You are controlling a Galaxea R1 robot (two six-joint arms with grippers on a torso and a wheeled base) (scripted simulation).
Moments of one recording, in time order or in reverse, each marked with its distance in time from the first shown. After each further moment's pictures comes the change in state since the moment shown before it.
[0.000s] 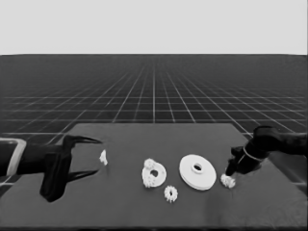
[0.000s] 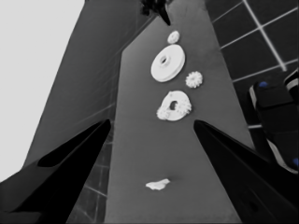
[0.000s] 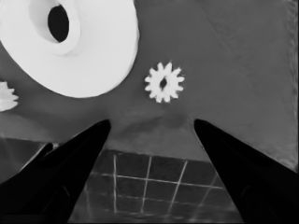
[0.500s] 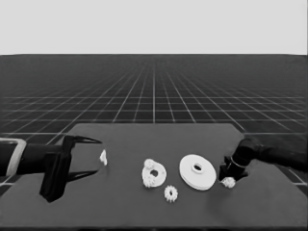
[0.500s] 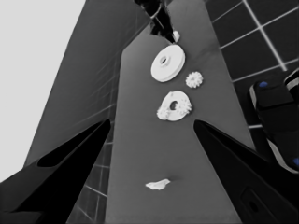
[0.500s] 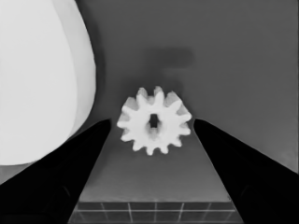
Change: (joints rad) left arm 0.000 -0.001 0.001 0.000 0.000 0.001; right arm -0.190 0.150 -0.287 -0.100 0.094 0.015
